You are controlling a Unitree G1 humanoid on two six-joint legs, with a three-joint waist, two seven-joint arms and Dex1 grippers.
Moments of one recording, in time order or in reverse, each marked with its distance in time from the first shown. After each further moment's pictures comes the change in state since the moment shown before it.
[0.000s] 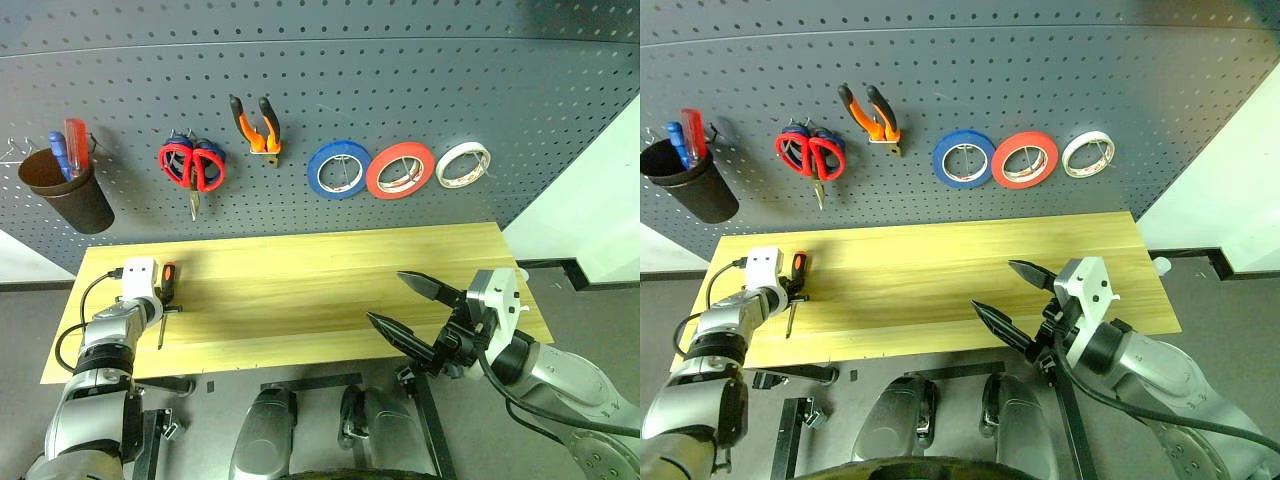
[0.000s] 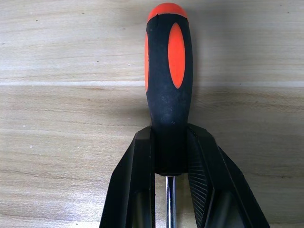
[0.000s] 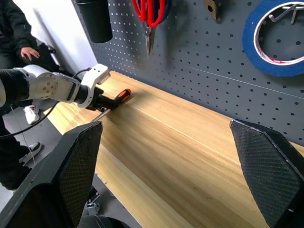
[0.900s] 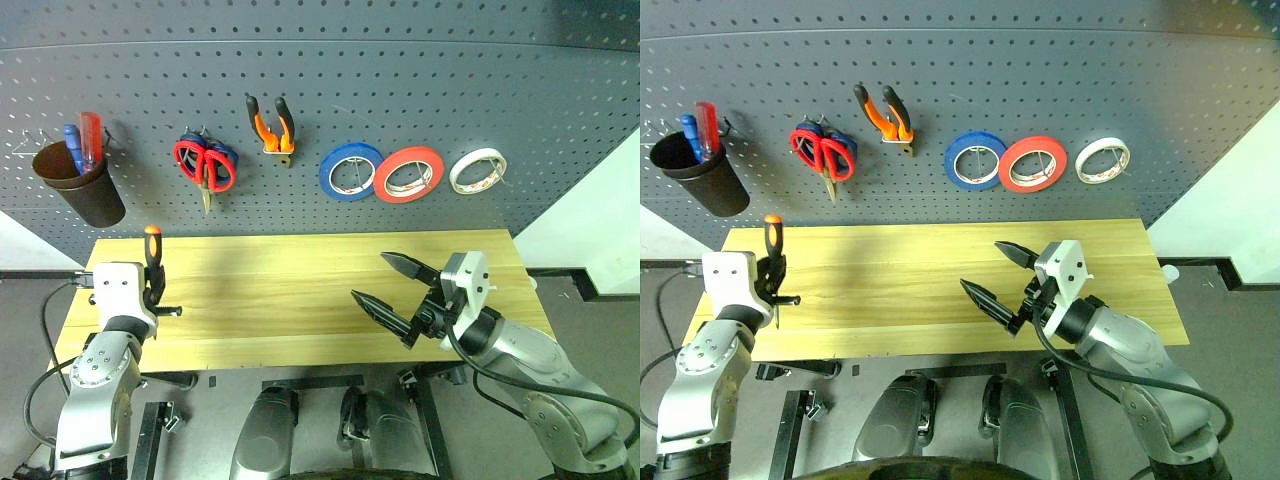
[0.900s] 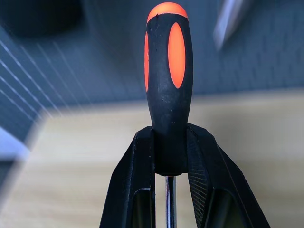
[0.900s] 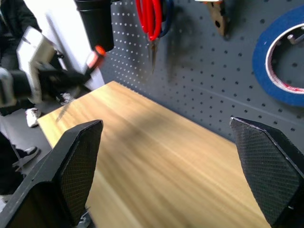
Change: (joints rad) left arm 0.558 -0.229 0.094 -1.240 0.013 -0.059 0.250; right arm -0.182 0.122 0.157 0.258 -0.215 -0.169 0.083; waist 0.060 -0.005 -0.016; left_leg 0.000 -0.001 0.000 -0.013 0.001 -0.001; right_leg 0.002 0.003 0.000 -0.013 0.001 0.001
